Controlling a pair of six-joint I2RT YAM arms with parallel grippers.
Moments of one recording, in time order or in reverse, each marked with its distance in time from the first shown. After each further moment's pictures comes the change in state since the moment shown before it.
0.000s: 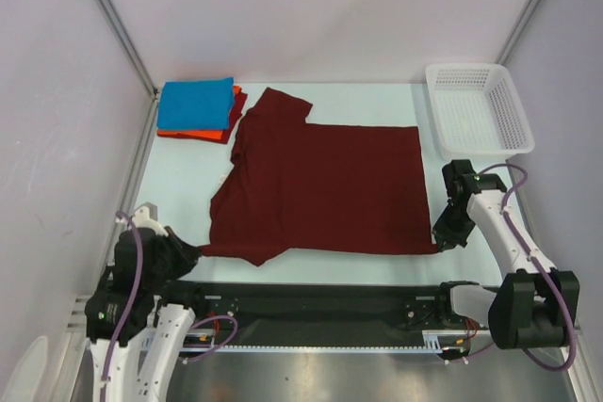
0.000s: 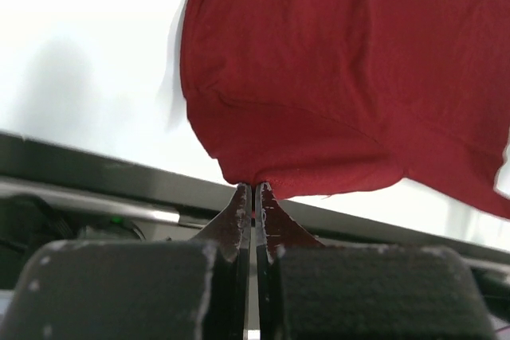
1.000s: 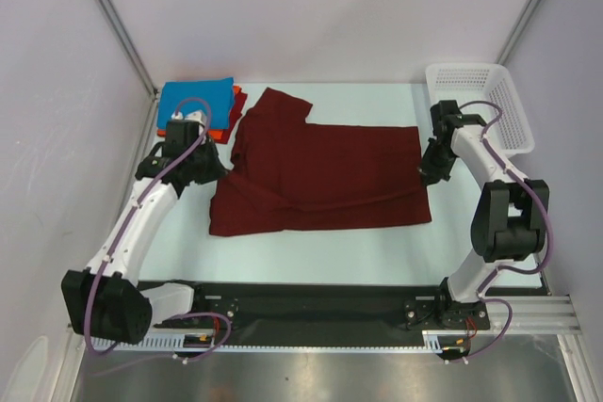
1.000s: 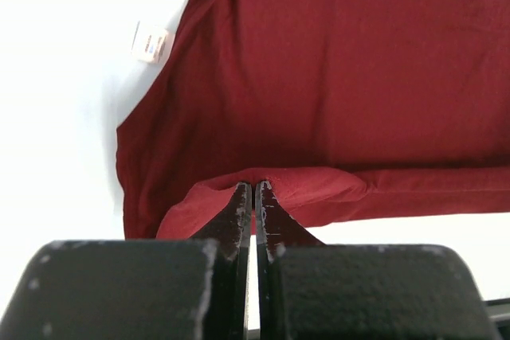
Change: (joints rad) left arm -0.059 0.941 0.225 0.605 0.042 0.208; right arm 0.011 0.536 0.510 0.209 -0.084 -0.167
